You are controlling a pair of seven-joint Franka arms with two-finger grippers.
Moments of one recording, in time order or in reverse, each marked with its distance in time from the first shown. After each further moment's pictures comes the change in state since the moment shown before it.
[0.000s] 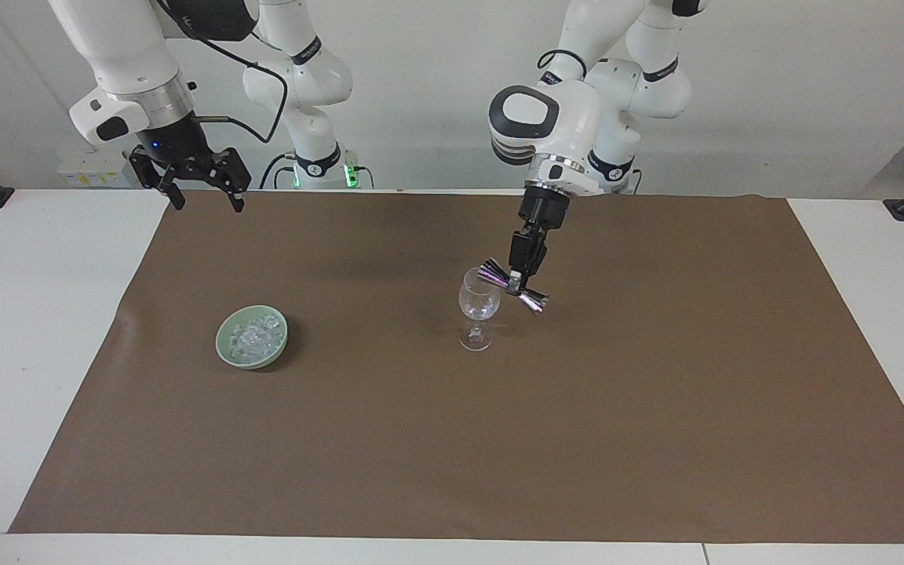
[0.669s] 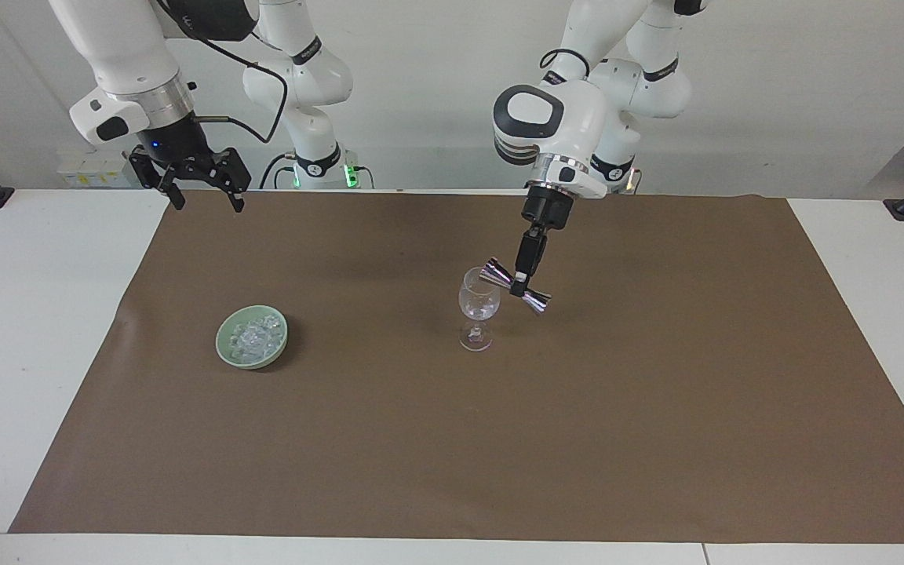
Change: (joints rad) left arm 0.012 -0.008 -0.001 -0.002 -0.001 -0.013 -0.152; right arm 0.000 0.000 0.000 0.000 0.000 0.000 0.000
